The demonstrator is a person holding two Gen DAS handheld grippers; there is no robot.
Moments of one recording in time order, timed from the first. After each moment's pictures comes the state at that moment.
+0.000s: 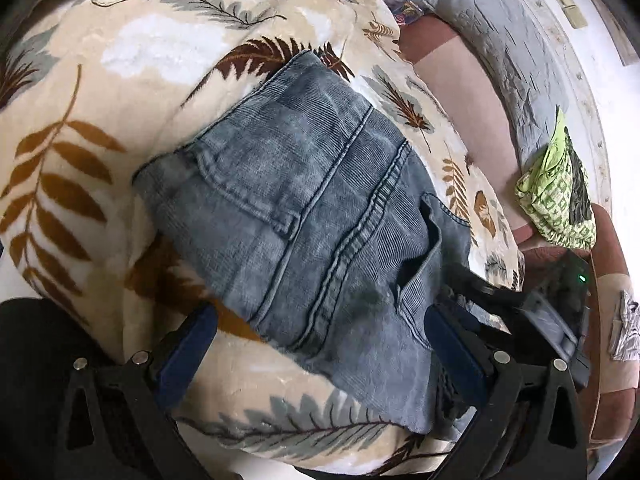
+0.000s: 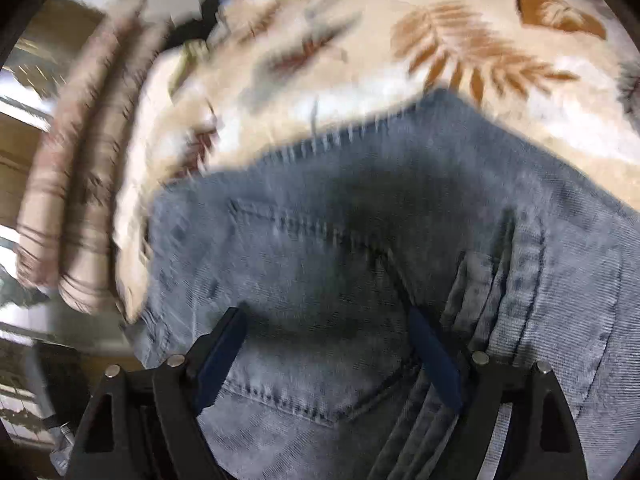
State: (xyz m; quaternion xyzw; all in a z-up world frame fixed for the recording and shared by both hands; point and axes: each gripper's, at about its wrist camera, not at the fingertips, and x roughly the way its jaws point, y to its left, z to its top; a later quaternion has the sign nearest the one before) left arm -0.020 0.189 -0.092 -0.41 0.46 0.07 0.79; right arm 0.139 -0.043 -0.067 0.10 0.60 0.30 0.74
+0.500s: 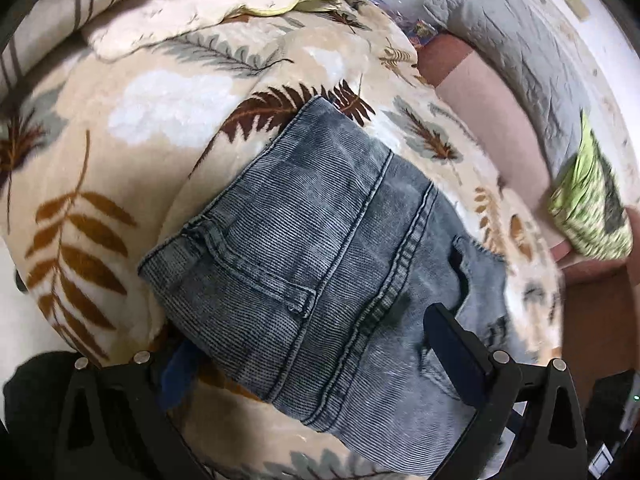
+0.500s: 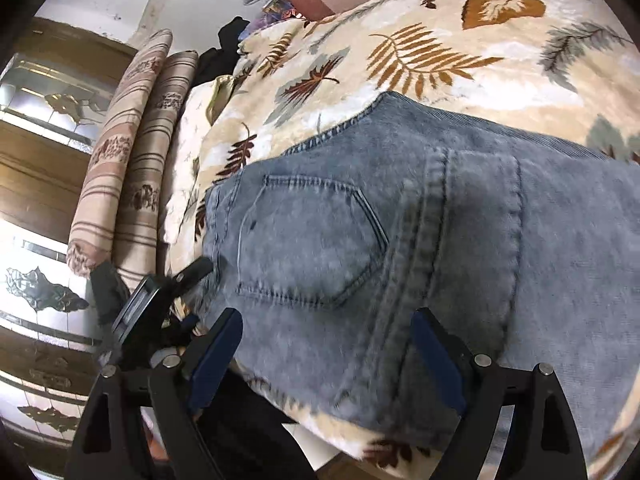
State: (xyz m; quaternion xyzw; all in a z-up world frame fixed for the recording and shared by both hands) left arm 0.003 0.191 -0.081 -0.34 0.45 0.15 0.81; right arm 0.080 -0.118 -0.037 0.15 0.58 0.33 0.73
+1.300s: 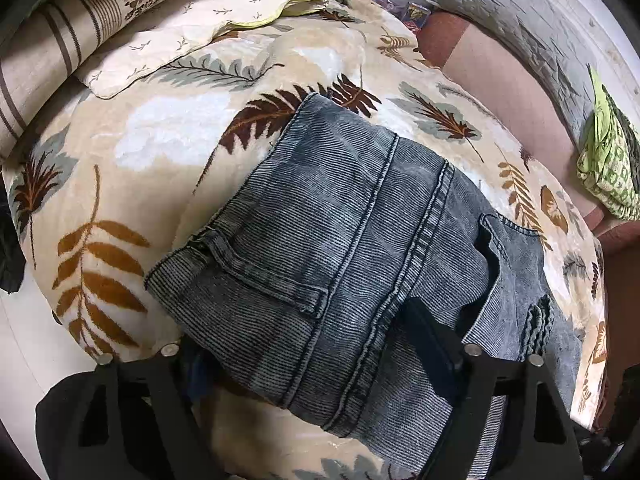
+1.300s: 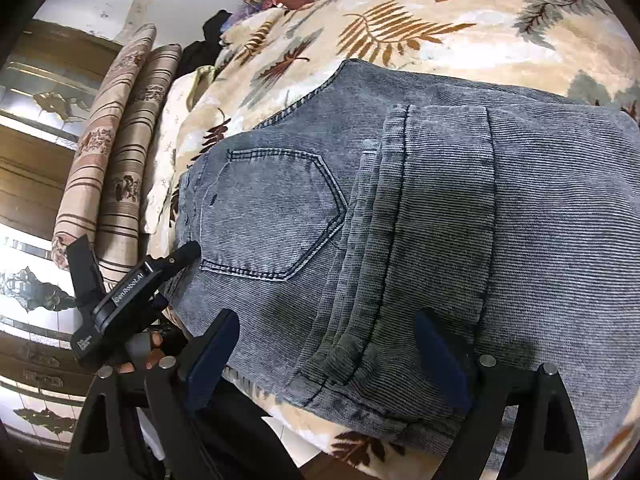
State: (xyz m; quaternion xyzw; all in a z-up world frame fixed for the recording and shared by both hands) left arm 0.013 0.182 -0.084 -0.26 0.47 0.18 0.82; right arm 0.075 -0.127 -0.063 0.16 0.60 0.30 0.73
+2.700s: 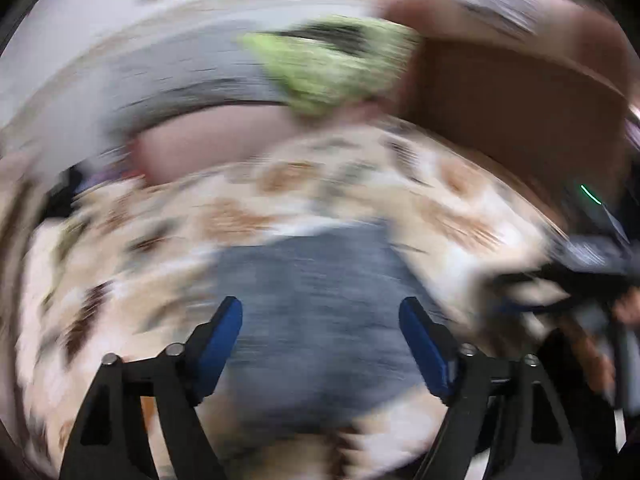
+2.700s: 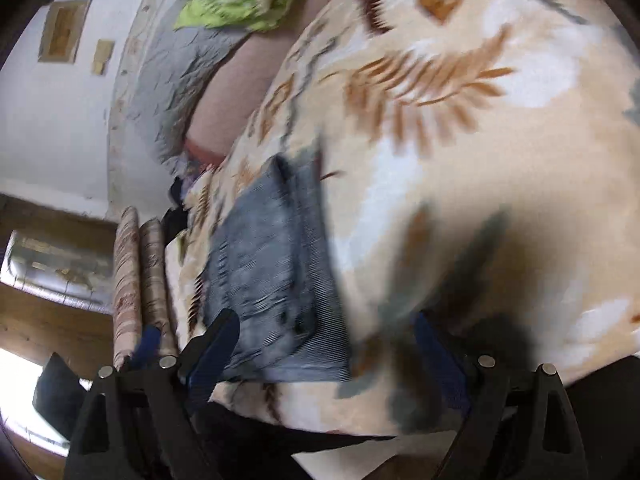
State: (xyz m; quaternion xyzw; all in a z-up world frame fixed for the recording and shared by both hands) left arm -0.014 -0.049 0.037 0.08 0.35 -0.07 0.93; right arm 0.014 -0.359 -0.071 0.39 0.49 0.19 0.75
